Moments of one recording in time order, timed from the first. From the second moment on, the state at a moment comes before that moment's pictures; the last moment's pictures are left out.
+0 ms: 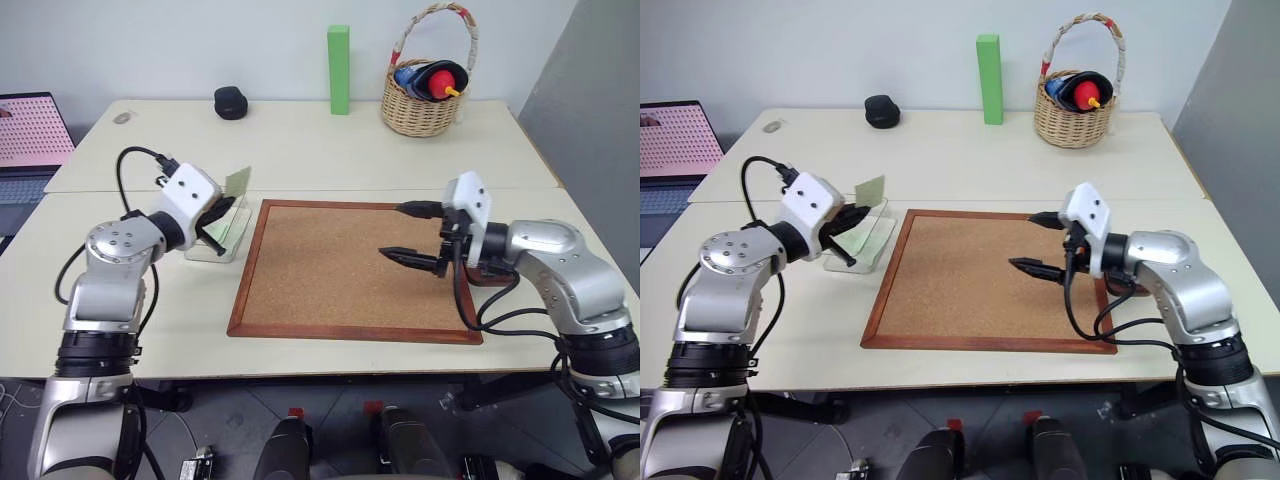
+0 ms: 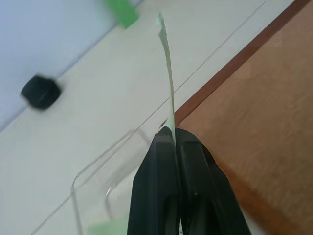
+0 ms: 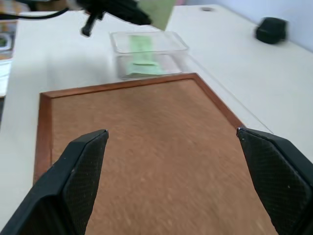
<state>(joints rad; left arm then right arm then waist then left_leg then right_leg) -0.52 0.72 0.10 0.11 -0.02 0.36 -0.71 -0.59 -0.61 0.14 -0.19 0.38 0.53 0.96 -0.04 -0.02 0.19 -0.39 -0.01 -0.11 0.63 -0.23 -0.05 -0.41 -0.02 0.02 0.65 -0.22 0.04</state>
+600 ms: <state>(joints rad) -0.55 0.73 0.10 0.24 -0.03 0.45 -0.64 -0.61 -0.57 0.22 -0.16 0.33 0.49 0.99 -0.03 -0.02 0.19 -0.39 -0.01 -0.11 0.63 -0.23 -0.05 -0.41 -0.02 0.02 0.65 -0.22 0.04</state>
